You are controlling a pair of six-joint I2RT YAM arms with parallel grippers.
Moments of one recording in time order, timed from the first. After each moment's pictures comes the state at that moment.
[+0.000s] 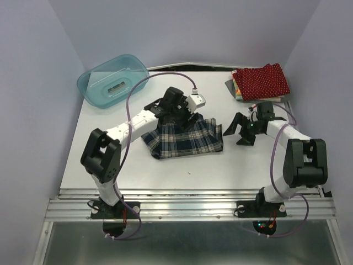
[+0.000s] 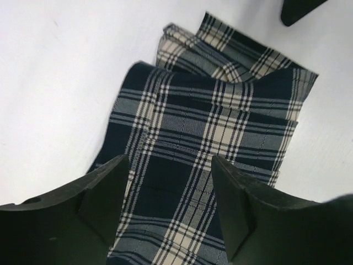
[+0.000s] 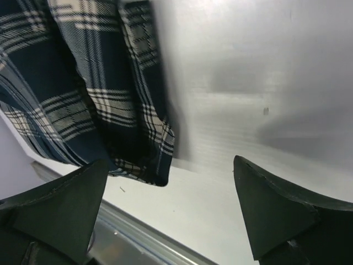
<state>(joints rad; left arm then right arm) -0.65 1.70 1.35 -0.32 0.31 0.32 0.00 1.56 0.97 -0.47 -0.54 0.42</state>
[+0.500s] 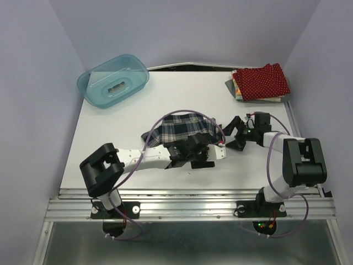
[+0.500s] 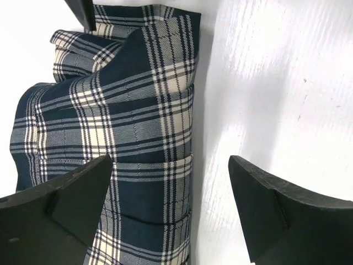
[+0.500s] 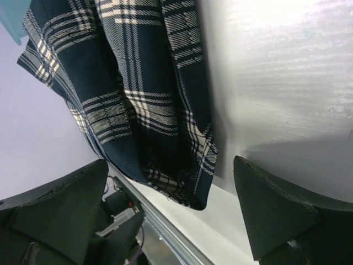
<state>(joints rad) -1.08 1.61 1.02 -0.14 -0.08 0.53 -0.01 1.56 0.69 -0.02 -0.75 0.73</state>
